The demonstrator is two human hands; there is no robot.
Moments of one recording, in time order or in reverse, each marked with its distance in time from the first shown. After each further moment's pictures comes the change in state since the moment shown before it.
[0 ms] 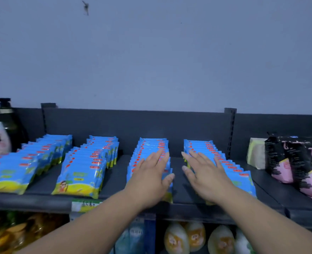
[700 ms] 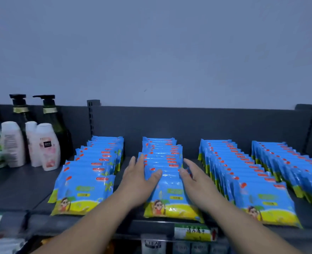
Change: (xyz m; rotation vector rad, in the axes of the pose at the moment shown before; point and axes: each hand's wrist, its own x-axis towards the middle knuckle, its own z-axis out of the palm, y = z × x) left_hand -0.028 -0.303 -0.048 -0.468 -0.032 -0.343; right_hand 0.103 -0.263 0.102 0.698 0.039 0.109
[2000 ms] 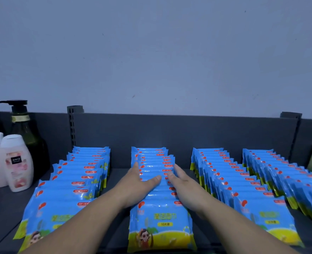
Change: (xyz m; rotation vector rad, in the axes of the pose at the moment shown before) left_hand 0.050 0.012 -0.010 -0.220 -0.277 -0.069; right_hand 0.040 -0.011 0.001 0.366 -0.208 0.252
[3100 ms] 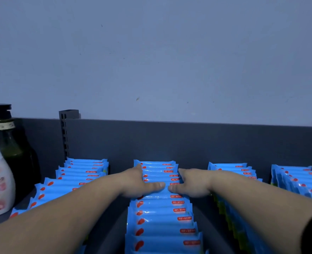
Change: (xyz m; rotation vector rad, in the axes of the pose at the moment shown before) left_hand 0.096 0.018 -0.040 0.439 -0.181 -0.114; right_hand 0.116 -0.045 -0.042 -0.947 -0.313 0.053
